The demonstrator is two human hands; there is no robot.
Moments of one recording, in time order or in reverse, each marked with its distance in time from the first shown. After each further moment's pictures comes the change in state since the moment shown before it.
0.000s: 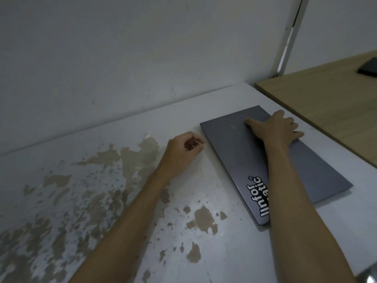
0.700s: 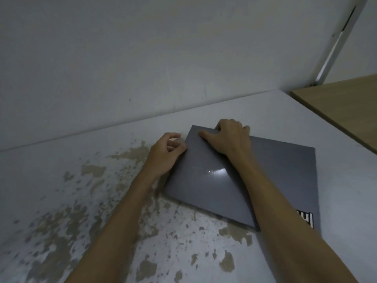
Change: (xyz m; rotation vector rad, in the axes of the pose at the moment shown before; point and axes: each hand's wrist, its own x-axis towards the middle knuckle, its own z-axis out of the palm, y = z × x) left_hand -0.022 -0.046 -0.099 0.005 0.200 -0.306; right_hand -0.104 -0.118 0.067 -0.005 -0.105 -0.689
